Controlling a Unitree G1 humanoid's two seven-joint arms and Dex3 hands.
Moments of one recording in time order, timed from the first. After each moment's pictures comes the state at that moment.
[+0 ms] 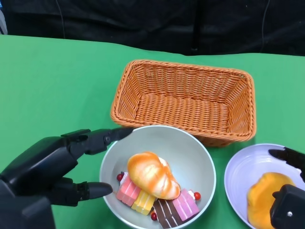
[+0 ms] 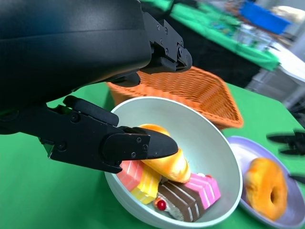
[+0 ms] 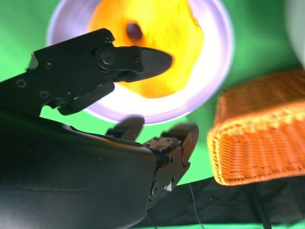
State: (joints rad) left arm 0.06 0.59 -0.06 -0.26 0.17 -0.35 -0.42; right arm 0.22 -0.42 0.07 -0.43 -0.76 0.31 0.28
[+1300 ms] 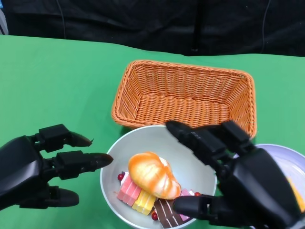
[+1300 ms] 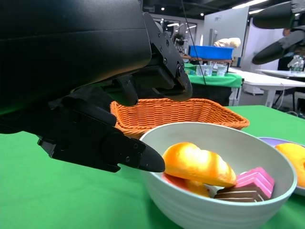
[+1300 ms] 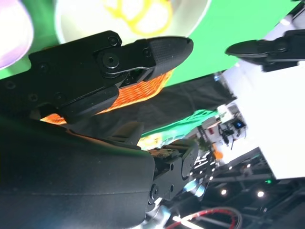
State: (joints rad) left arm -0.04 0.62 0.05 0.22 0.55 -1.10 -0.03; right arm 0.20 -0.16 0.38 -0.68 -0.84 -0.03 0.10
